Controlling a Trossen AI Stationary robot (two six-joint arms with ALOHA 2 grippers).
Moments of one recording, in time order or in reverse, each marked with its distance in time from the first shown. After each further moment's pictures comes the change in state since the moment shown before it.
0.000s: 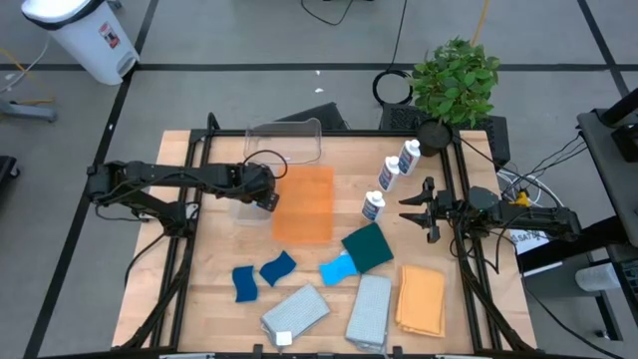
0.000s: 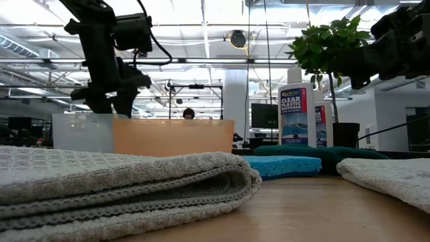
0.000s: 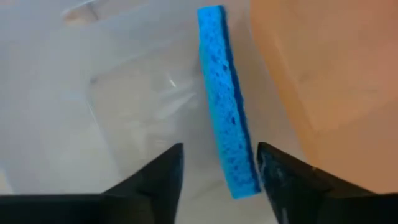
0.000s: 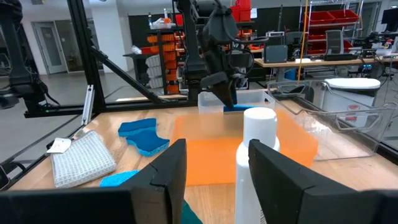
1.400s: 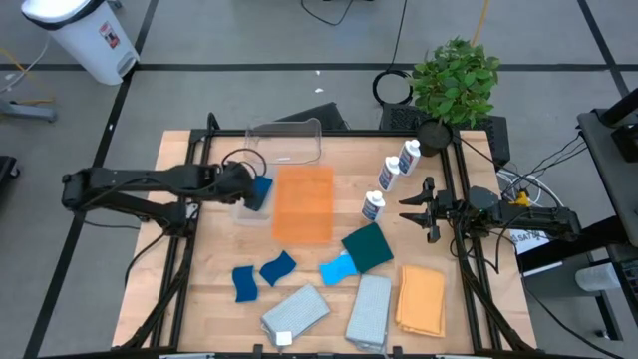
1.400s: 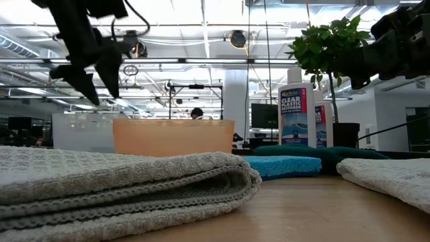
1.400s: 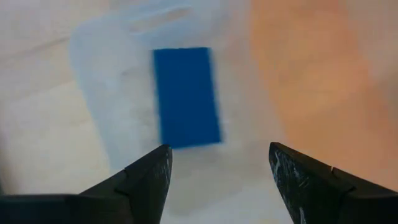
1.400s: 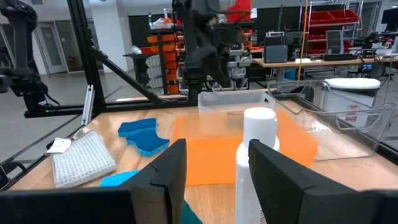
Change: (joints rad) left arm -0.112 -0.286 0.001 -0.155 -0.040 -0.137; right arm 0.000 0.000 0.000 0.000 0.000 0.000
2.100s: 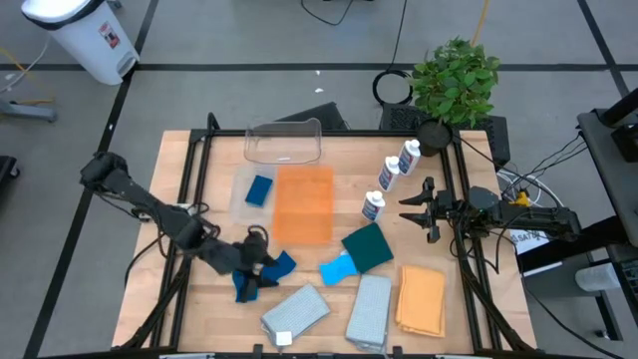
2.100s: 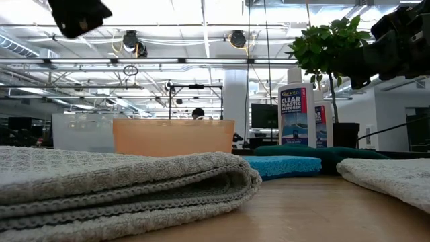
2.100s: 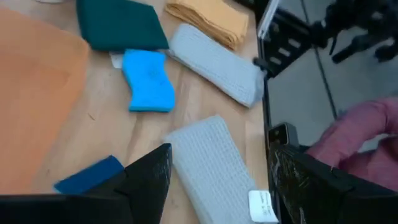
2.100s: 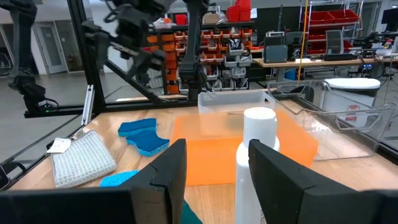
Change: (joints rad) left arm -0.685 0.188 0.067 0.624 0.034 0.242; right arm 0.000 0.000 0.000 0.000 0.000 0.000
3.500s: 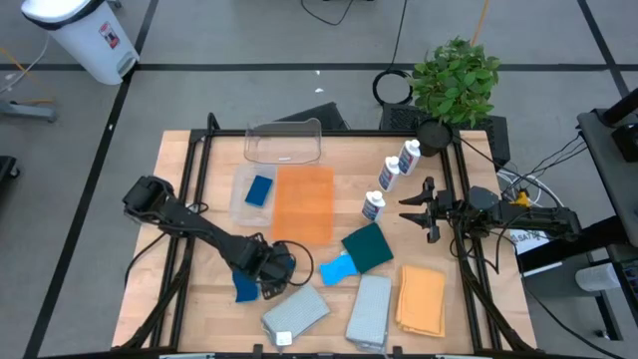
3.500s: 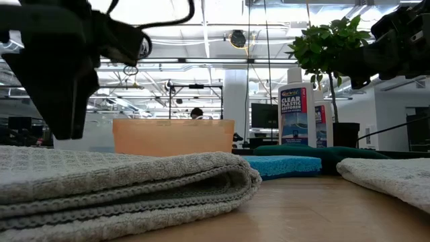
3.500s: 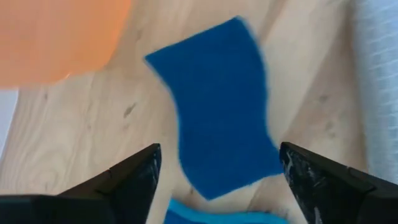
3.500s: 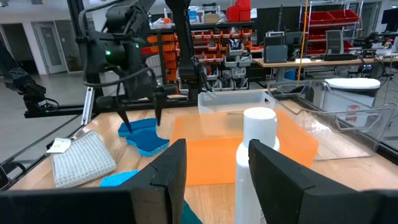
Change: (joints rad) left arm 0.112 0.507 0.269 -0.618 0.121 -0.130; right arm 0.000 0.000 0.000 0.000 0.000 0.000
